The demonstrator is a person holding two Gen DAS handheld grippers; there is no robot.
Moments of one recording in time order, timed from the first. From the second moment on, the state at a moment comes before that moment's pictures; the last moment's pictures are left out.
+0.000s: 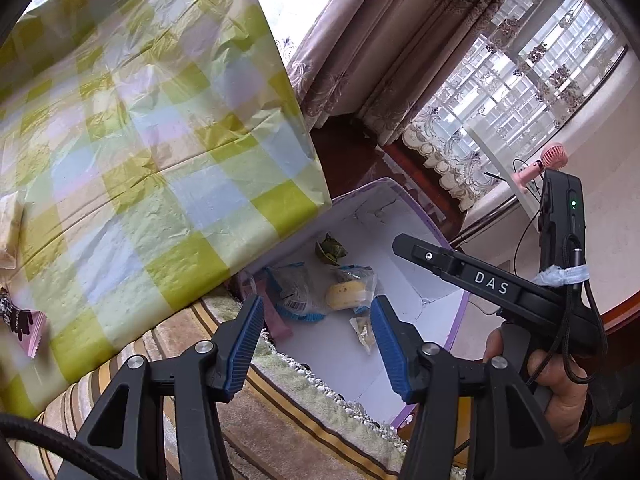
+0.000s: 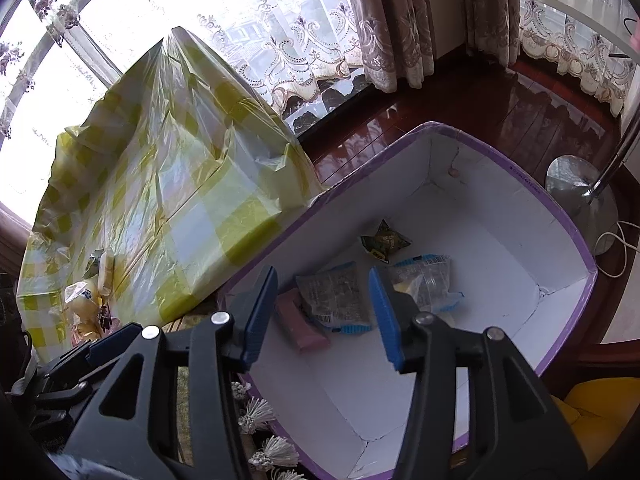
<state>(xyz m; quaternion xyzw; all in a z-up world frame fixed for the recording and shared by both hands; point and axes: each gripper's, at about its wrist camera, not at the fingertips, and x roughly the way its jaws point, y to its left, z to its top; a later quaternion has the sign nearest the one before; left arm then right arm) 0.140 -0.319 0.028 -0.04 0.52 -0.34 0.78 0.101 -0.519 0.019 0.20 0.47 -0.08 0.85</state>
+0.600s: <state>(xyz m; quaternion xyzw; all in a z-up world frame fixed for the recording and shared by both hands) 0.138 -0.230 0.049 -0.09 0.46 -0.22 0.85 0.121 -0.435 0.022 0.15 0.49 0.01 0.86</state>
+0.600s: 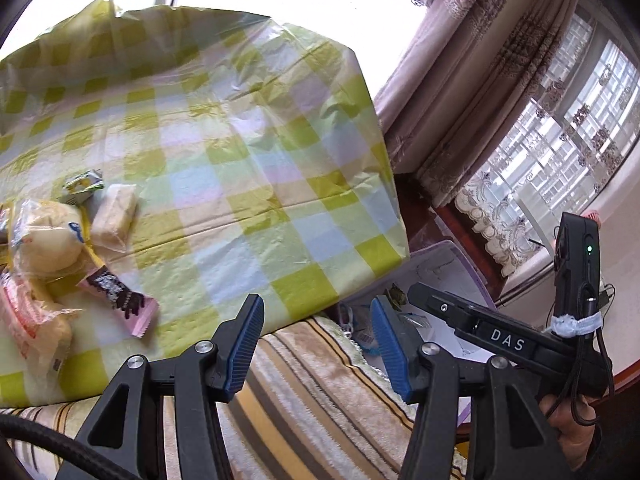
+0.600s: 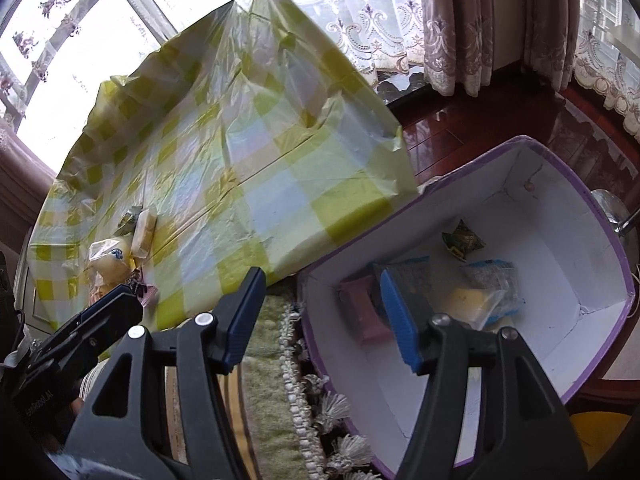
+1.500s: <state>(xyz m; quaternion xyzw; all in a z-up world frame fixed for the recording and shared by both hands) 0.131 -0.044 0.012 -0.27 0.47 0.06 0.84 0.147 -0.282 0.007 0.03 0.52 0.15 0.84</state>
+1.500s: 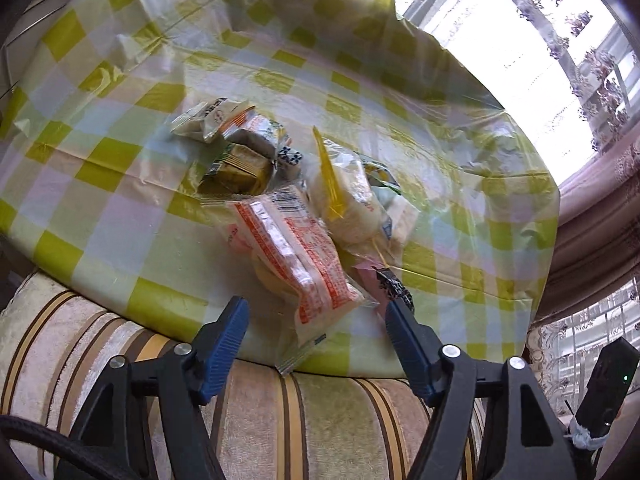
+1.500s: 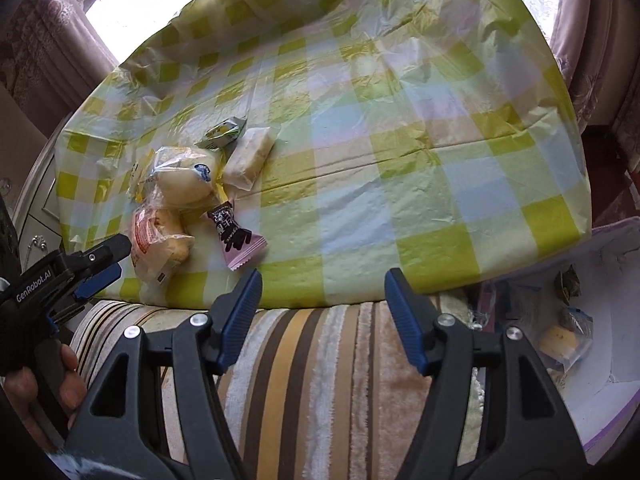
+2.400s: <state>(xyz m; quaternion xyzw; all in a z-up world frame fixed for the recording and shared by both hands) 0.191 -0.030 -0.033 -0.24 0.54 0.06 0.80 0.188 -0.187 -0.031 -0.07 0.55 0.22 0.80</state>
